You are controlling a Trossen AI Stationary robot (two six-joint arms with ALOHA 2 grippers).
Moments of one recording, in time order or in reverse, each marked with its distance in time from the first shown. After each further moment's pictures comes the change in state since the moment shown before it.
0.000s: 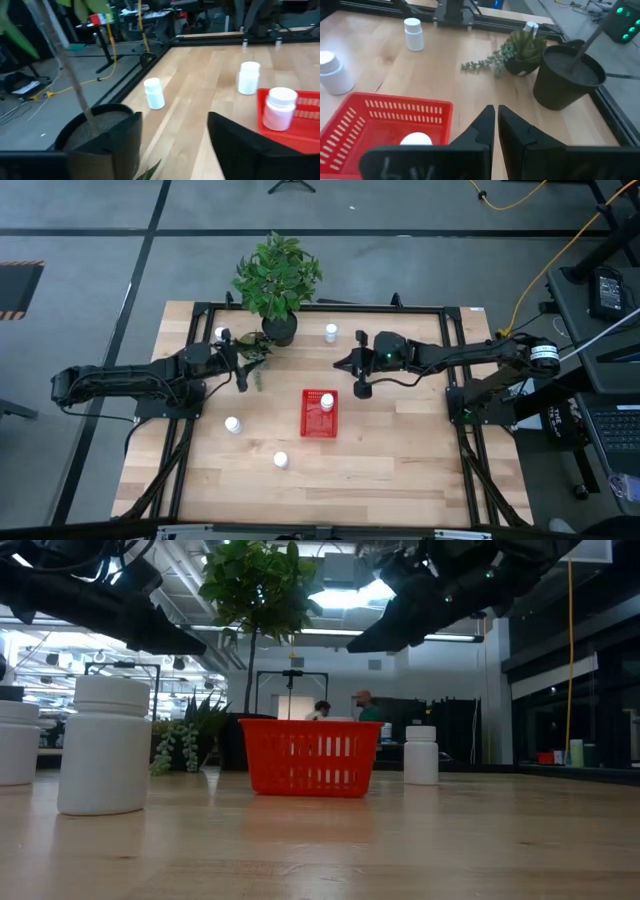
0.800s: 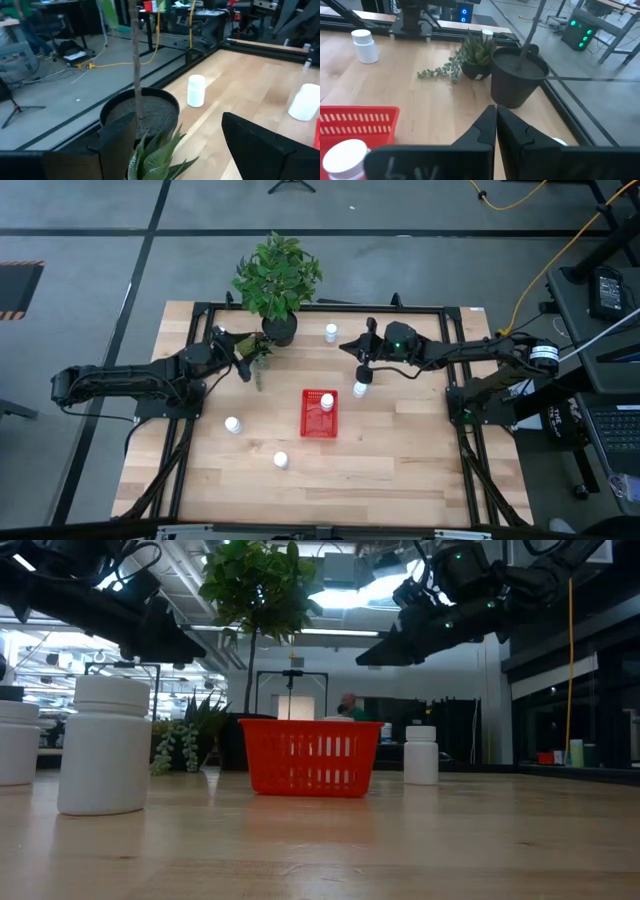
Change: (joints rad) left arm -0.001 0.005 0.000 -0.011 -0.235 -0.214; right arm -0.148 0.000 -0.129 0.251 -0.002 -0.001
